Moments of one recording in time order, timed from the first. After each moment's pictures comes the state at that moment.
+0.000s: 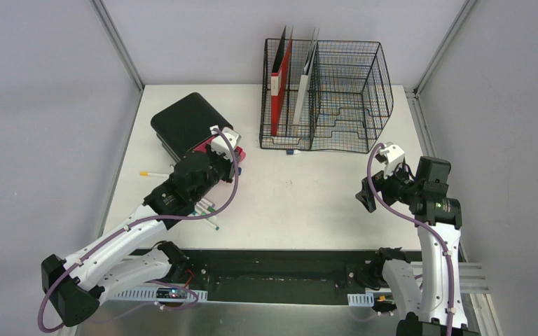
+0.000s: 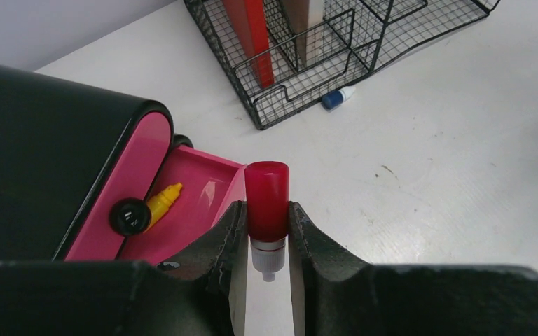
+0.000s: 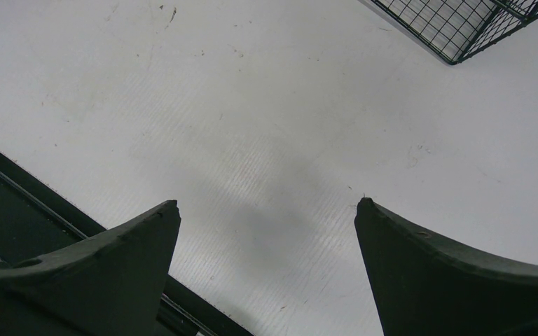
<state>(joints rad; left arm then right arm) -0.74 0.86 0.75 -0.14 -0.22 0.02 -0.14 0.73 0.84 -0.92 -0.61 -0.53</state>
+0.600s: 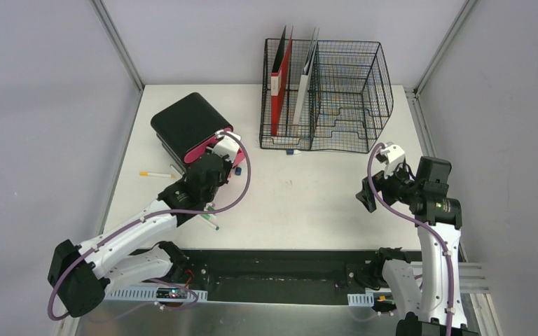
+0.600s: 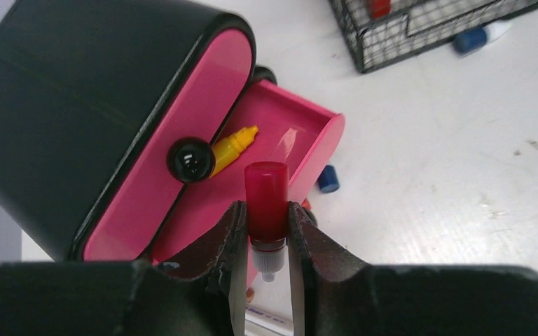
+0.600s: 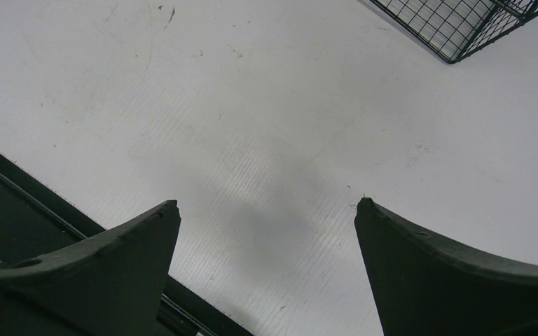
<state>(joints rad) -0.74 0.95 0.69 -0.13 -0.50 0.07 -0.15 0.73 0.84 -0.92 -0.61 -0.53</state>
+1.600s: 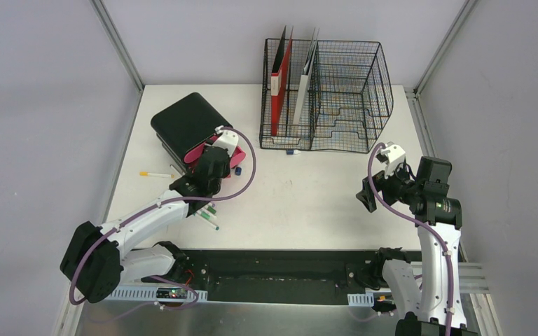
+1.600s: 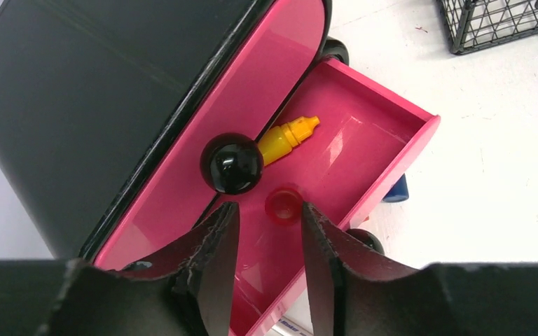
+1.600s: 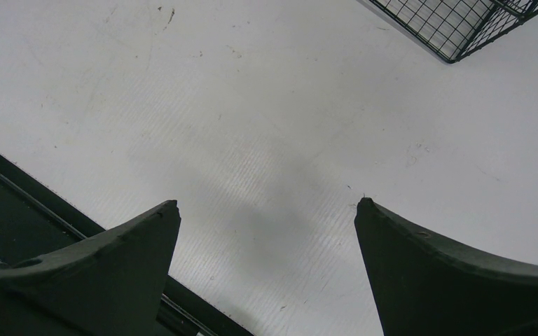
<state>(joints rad) -0.64 1.12 0.65 -0.01 -0.61 0.13 -0.15 0.73 0.84 -0.92 -0.61 -0.53</state>
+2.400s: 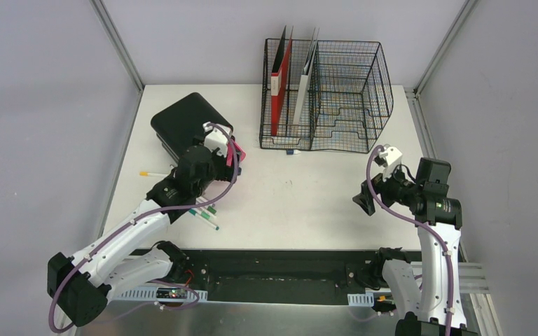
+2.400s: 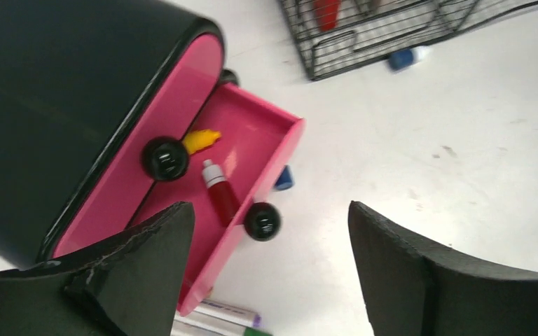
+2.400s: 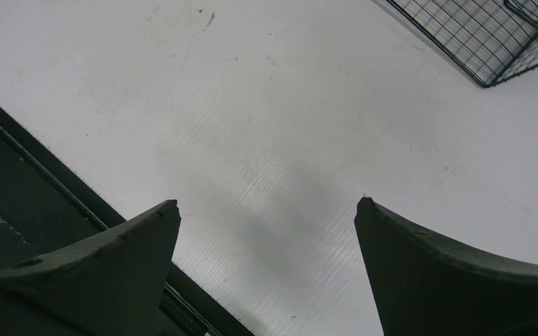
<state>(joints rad) -0.64 0.92 0.72 -0.22 -0.33 -0.05 -0.15 0.73 0.84 -0.95 -0.68 -0.57</state>
